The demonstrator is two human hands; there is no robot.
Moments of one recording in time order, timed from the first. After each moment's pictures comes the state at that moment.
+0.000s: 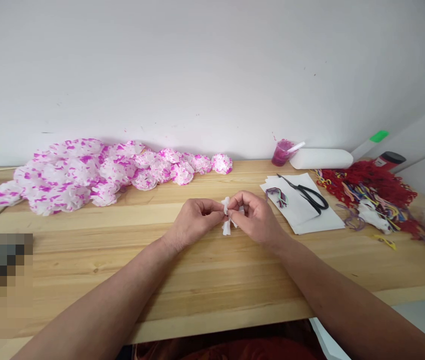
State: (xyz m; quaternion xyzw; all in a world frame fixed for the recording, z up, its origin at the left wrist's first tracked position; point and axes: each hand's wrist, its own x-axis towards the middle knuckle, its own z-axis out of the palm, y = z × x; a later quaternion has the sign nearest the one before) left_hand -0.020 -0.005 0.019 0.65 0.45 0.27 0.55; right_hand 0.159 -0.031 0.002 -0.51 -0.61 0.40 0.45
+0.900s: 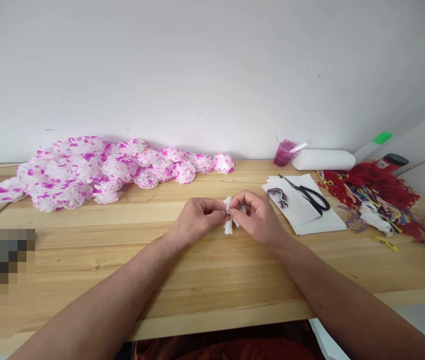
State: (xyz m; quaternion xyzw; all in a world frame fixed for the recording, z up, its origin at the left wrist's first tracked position) left_hand -0.020 -0.005 0.019 0.65 0.44 0.28 0.56; right_hand 0.159 -0.030 0.003 -0.51 -0.61 0.41 0.45
